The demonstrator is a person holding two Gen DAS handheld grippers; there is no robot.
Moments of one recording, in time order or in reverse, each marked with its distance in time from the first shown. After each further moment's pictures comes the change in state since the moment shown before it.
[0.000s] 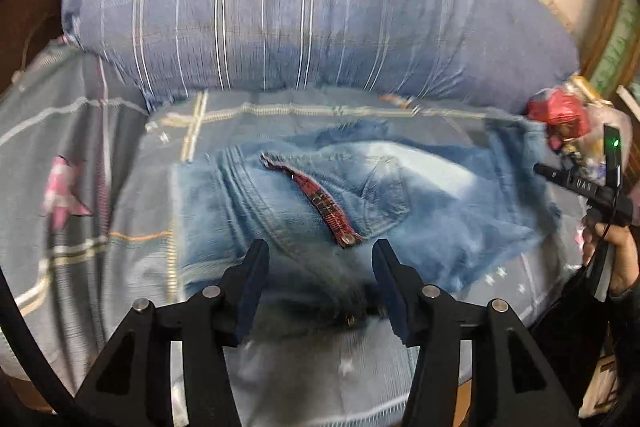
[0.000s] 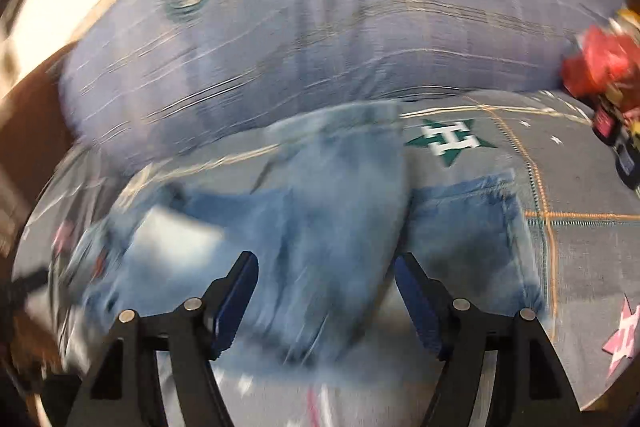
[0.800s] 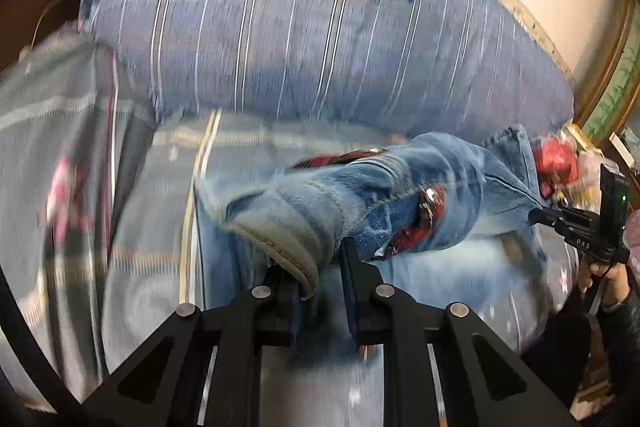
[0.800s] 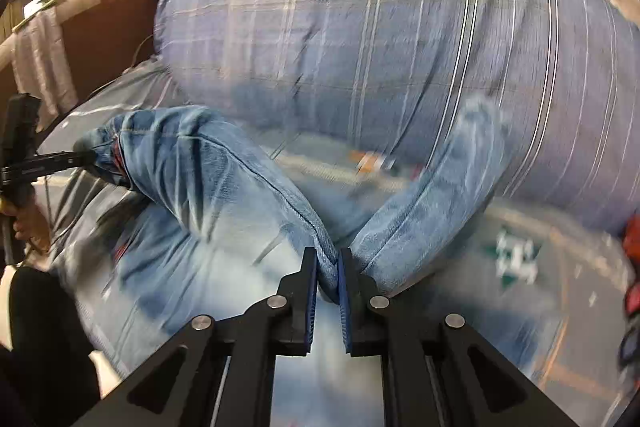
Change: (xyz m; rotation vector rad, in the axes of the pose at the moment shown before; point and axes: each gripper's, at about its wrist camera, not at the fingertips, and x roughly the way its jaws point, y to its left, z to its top) left arm -0.016 0.044 -0.007 -0.103 -0.103 -0.086; right arm -0.018 0.067 0.018 -0.481 0.012 0.190
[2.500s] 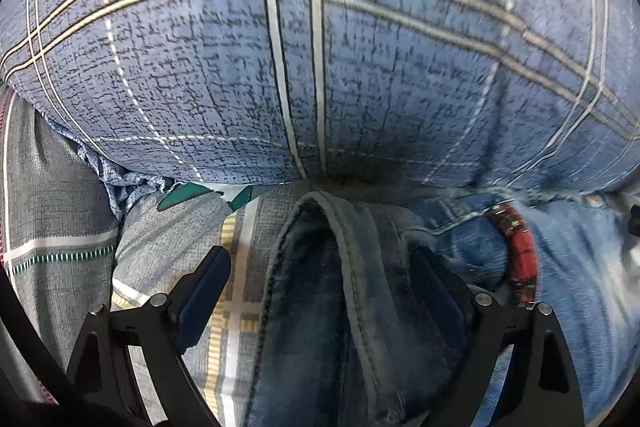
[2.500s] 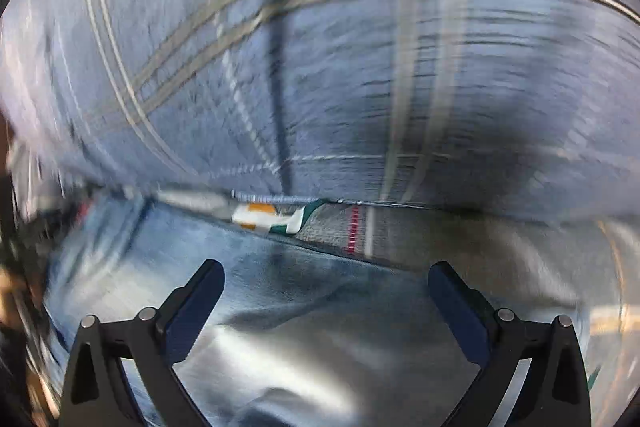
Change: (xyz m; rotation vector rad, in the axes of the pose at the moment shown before) left arm 0.270 0.091 0.182 -0.020 0.226 0.361; right arm 0.256 -0.183 0.136 0.274 0.349 -0.037
